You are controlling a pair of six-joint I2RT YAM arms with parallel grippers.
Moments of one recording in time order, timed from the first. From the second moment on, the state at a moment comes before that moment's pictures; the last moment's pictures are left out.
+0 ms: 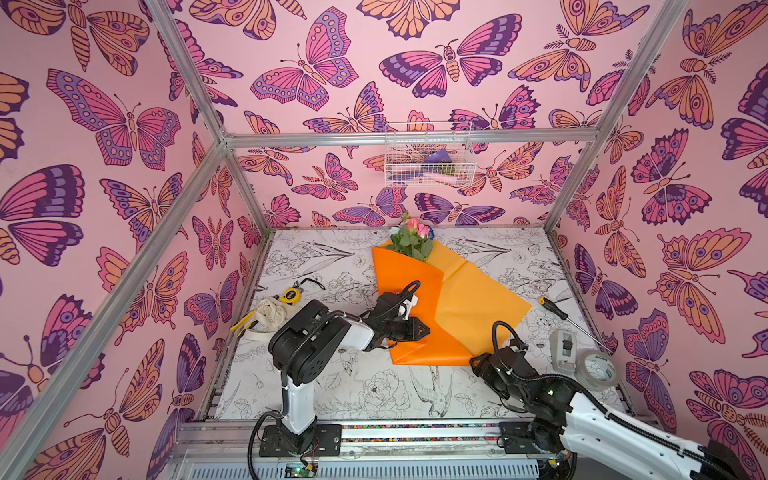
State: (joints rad) left arm -0.67 1.90 0.78 0.45 0.59 -0.72; right arm 0.80 0.64 0.19 -0.41 0.19 1.39
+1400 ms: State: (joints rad) left arm -0.67 1.95 0.78 0.52 0.61 -0.77; right arm 0.48 1.04 0.22 0.13 0.14 0.96
